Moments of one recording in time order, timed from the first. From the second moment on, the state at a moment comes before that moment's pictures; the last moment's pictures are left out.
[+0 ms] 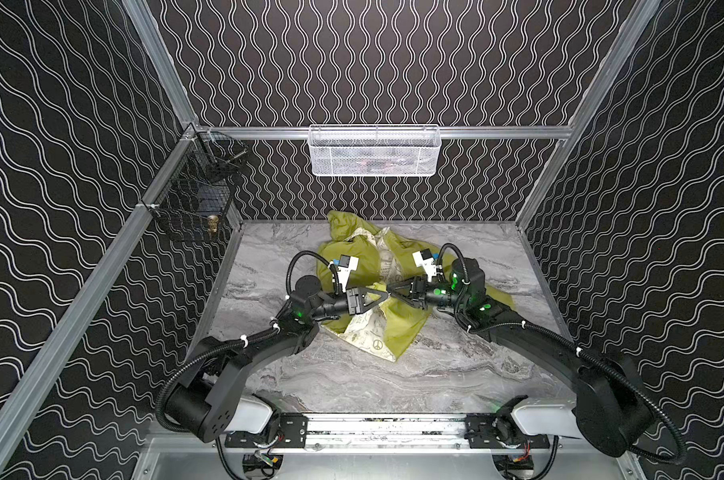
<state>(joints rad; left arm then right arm) -0.50 1.40 0.59 0.86 0.87 -1.04 0.54 1.33 0.80 0.29 -0.77 1.08</state>
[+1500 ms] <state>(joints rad) -0.50 1.35 0.58 0.79 0.83 -1.03 0.54 1.34 0.78 0.33 -0.77 1.10</state>
